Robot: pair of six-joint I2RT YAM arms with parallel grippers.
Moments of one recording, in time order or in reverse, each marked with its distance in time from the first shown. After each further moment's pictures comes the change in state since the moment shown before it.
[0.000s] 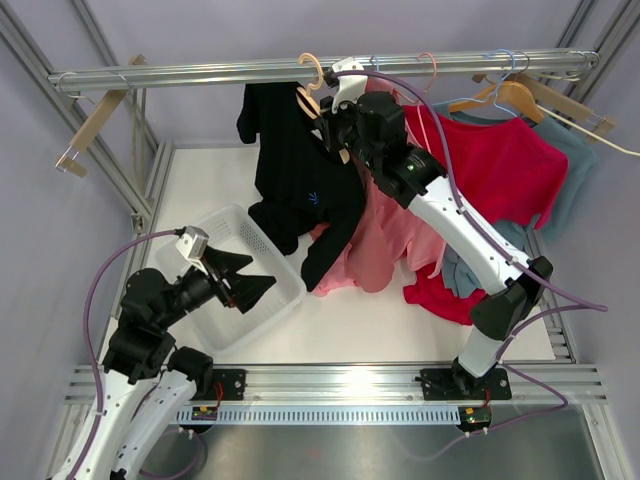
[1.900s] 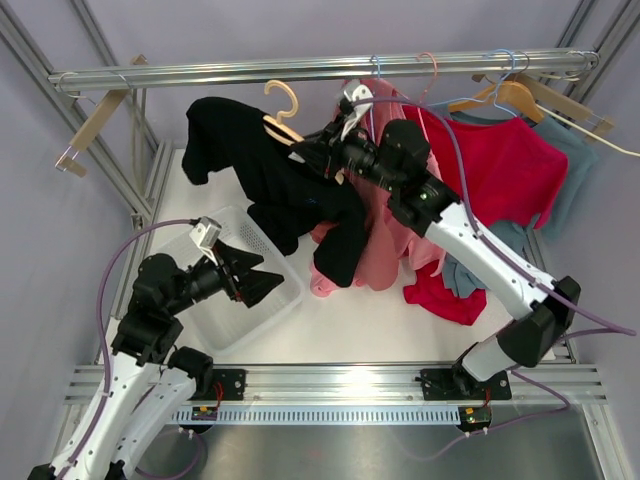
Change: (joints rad) left arm 0.000 0.093 0.000 0.049 0.077 -0.032; right arm -0.022 -0.167 -0.308 0.357 -0.480 0.159
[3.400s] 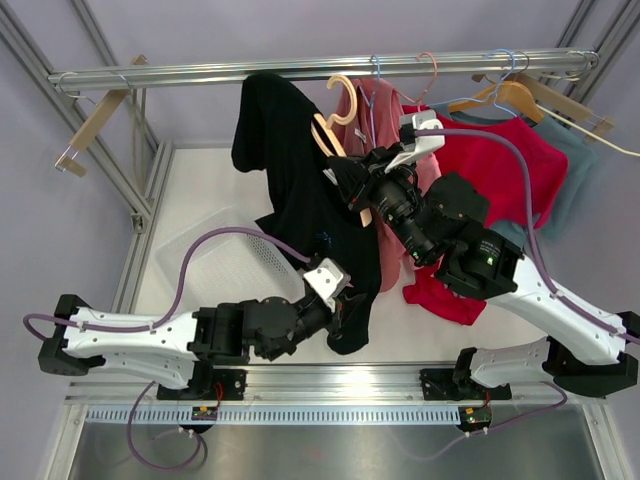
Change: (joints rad) left arm -1.196 0.606 0.340 0.243 -1.213 0.227; right arm 0.451 -0.344 -0.040 -0.238 0.904 0.079
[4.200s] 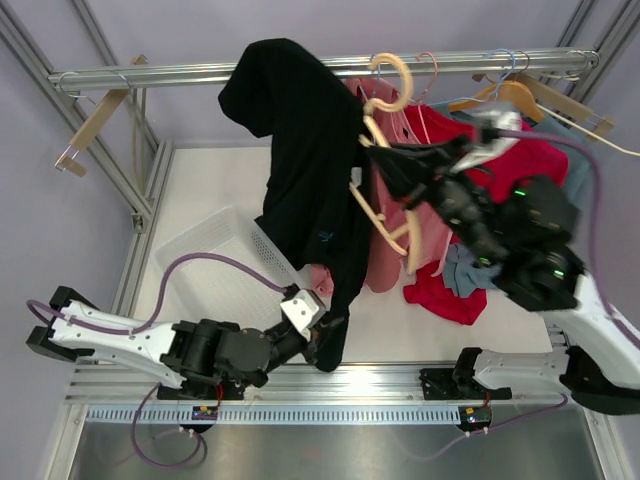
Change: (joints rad) left arm -0.197 -0.146 -0.141 -0.075 -0.161 -0.026; right arm -0.066 -0.095 0.052 -0.004 -0.209 -0.067
